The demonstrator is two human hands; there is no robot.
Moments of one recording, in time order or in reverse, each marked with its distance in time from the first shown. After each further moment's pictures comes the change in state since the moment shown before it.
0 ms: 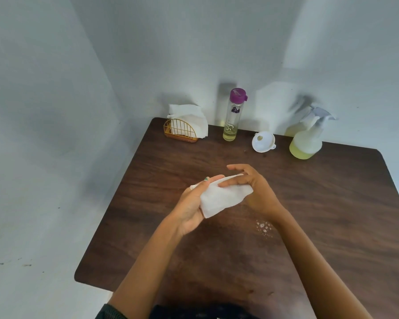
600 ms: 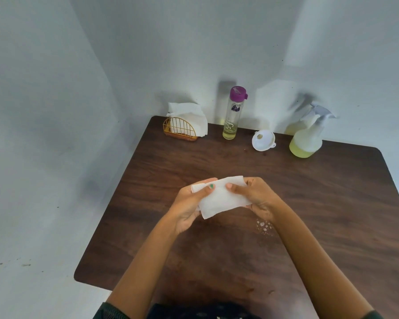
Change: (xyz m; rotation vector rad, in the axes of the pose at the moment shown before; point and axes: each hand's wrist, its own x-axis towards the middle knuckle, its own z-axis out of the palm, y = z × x) left_hand 0.009 -0.004 -0.014 0.153 0.072 0.085; right_hand 0.004 -0.012 0.001 0.851 -0.042 0.627
